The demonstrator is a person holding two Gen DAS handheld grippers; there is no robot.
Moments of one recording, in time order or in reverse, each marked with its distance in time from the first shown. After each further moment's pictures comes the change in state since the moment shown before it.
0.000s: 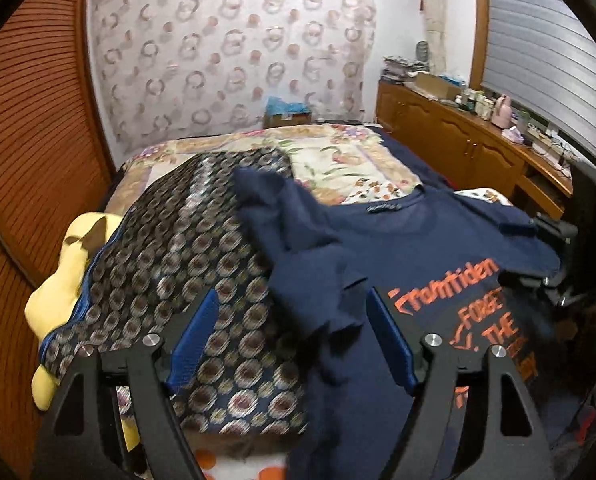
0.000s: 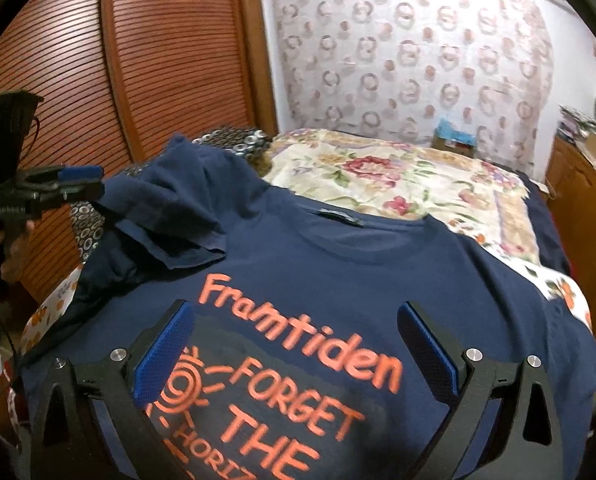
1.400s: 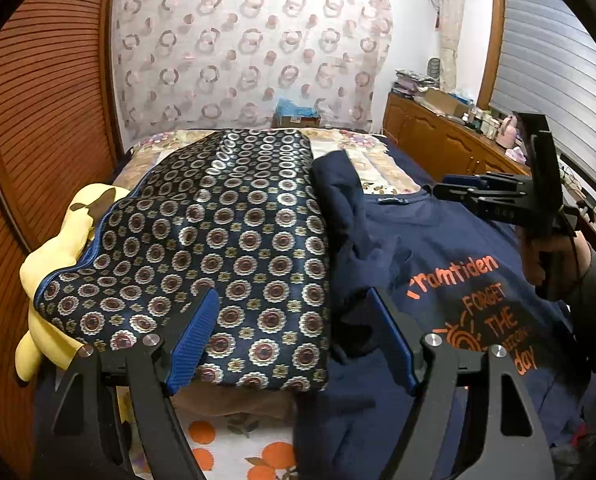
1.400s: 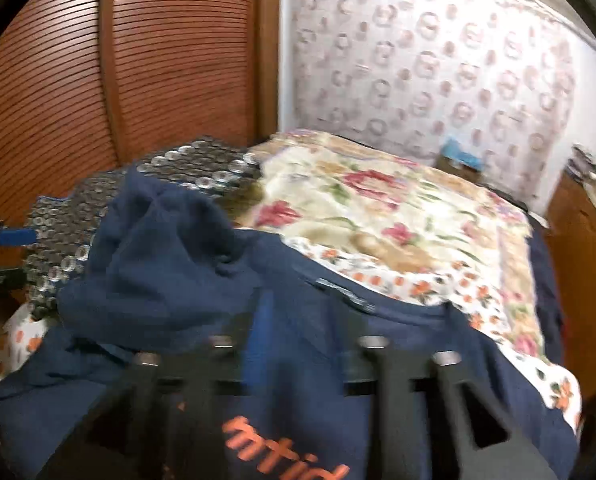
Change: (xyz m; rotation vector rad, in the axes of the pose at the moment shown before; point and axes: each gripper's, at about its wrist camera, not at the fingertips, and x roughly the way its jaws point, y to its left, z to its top) left arm -0.002 0.012 -0.029 -0.080 -0.028 -0.027; right arm 0.096 0.011 0.054 -0.072 0.008 -0.068
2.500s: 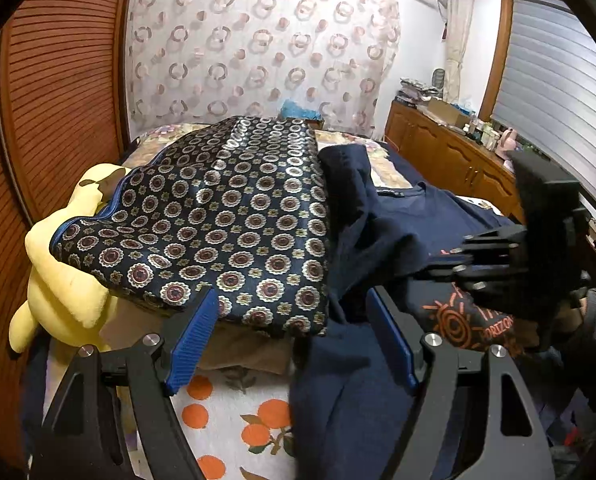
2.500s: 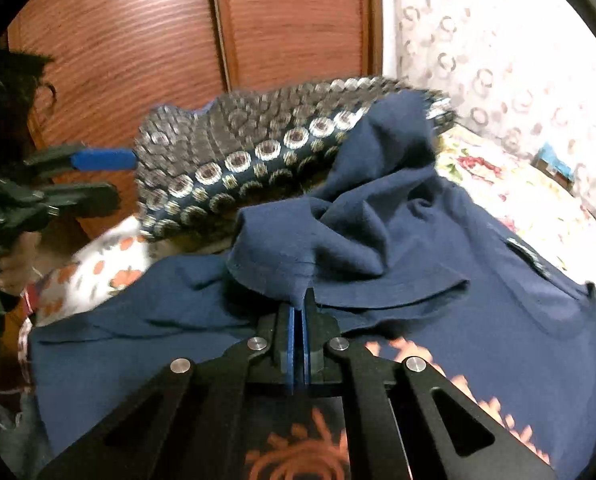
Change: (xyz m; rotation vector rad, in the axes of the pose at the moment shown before) left arm -0.024 0.004 -0.036 -0.061 -0.019 -0.014; right arm 0.045 0.106 -0.023 -0.152 0.073 0.309
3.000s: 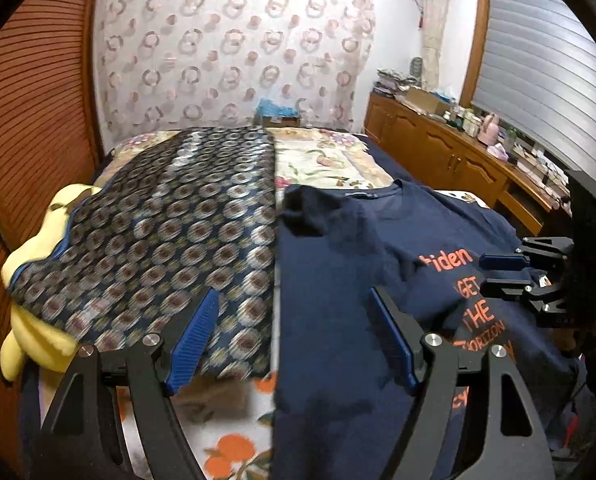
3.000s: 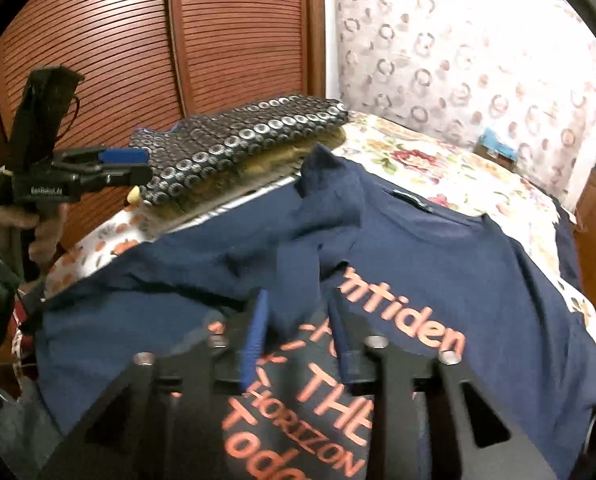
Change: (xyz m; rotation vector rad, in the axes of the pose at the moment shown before) left arm 0.031 -0.037 0.028 0.079 0.027 -0.056; right arm -0.049 -0.009 -0.044 0.094 -0.023 -0.169
